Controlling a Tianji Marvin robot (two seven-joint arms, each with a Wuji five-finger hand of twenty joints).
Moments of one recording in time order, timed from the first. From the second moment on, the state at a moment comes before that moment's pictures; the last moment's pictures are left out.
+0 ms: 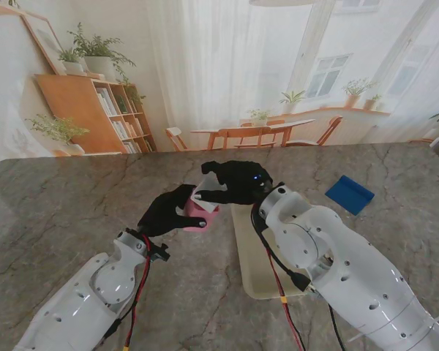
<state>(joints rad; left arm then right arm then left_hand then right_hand) 1.39 -1.19 -1.05 -1.29 0.46 -0.51 0.31 -1.26 -1.08 0.96 -1.72 -0.95 -0.02 0.08 1.03 -0.45 -0.21 -0.09 0.44 0.25 0.74 0.80 0.91 0.20 0.06 0.92 0.83 0.17 0.38 0.59 0.39 0.18 0.98 0.76 0.14 -0.16 0.49 -0.09 0.43 0.12 0.29 0.78 0.81 0.10 0.62 0.69 0.97 0.09 1.00 0.62 0.71 0.29 1.43 0.49</state>
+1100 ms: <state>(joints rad) 1.39 -1.19 -1.04 -1.29 0.44 -0.56 0.29 -1.18 -1.03 1.06 -1.58 -1.07 -0.66 0.00 1.03 -0.45 -0.21 -0.09 0.44 0.25 0.74 0.80 0.91 0.19 0.06 0.92 0.83 0.17 0.38 0.59 0.39 0.18 0.98 0.76 0.28 -0.50 1.07 -0.05 0.15 0.24 0.01 0.56 0.24 0.21 0.34 0.39 0.33 0.20 0.39 0.30 0.14 0.28 0.98 0.26</state>
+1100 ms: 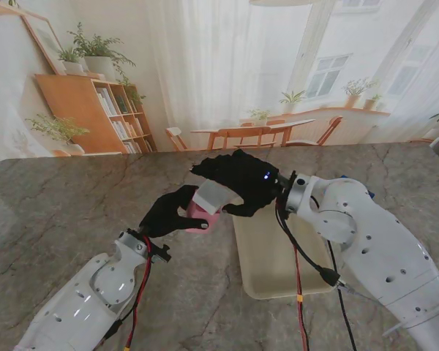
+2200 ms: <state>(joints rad) 1.41 -1.19 -1.06 -1.31 0.46 -0.54 0.33 -1.11 -1.06 0.88 -1.46 -1.13 -0.43 -0.28 1.03 -0.45 -0.21 -0.09 0.45 0.25 0.74 0.78 0.91 0.20 0.06 0.92 0.83 0.17 0.38 0.59 0.39 0.18 0.98 0.76 0.12 -0.52 0.91 -0.14 0.34 -0.04 0.70 0.73 0.87 -0.02 0.92 0.65 1.00 -0.13 1.03 0.59 0.60 0.18 1.21 0.36</state>
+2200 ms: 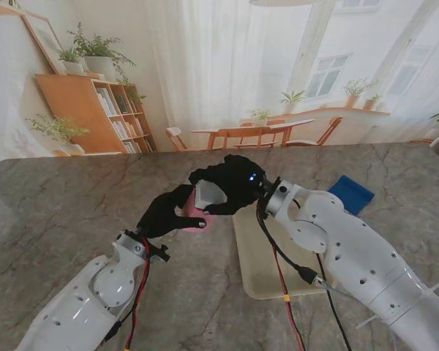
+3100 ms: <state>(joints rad) 1.43 -1.19 -1.07 -1.34 0.46 -0.51 0.32 -1.22 -1.09 0.94 -1.59 -1.00 -0.21 -0.13 1.03 -0.45 -0.21 -0.09 0.45 0.25 0.74 0.78 0.92 0.20 0.06 0.93 0.84 0.17 0.39 0.59 0.39 0.18 0.98 0.76 0.02 -0.09 0.48 -0.09 0.36 0.13 0.22 0.62 0.88 0.07 0.66 0.60 0.92 0.08 0.99 0.61 0.45 0.36 1.20 0.46</state>
